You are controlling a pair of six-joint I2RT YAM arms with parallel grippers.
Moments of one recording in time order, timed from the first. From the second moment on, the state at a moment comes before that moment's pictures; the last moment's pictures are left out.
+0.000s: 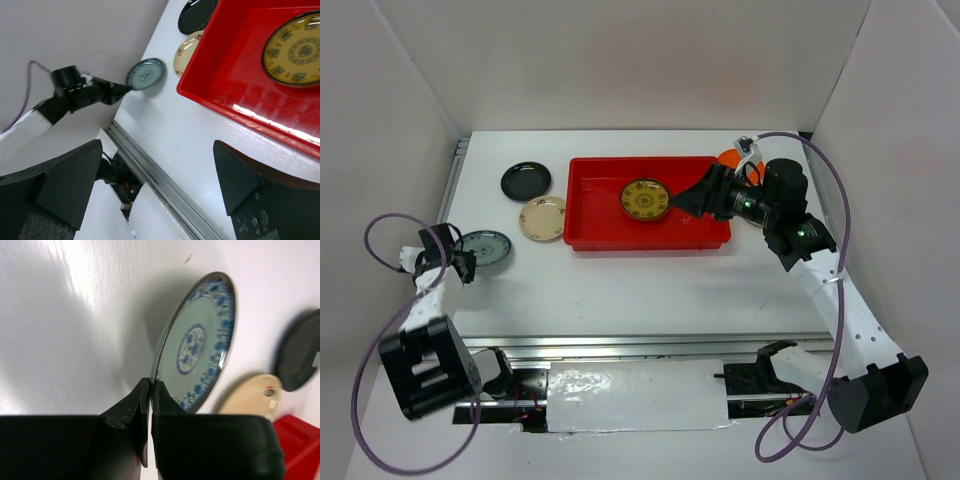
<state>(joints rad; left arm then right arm) 0.44 1.25 0.63 -0.31 -0.15 -1.11 0.29 1.07 1.10 -0.28 -0.59 0.64</state>
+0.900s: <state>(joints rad) -0.33 1.97 1.71 -0.38 0.15 -0.69 -0.43 1.04 0.84 -0.35 -0.35 0.74</state>
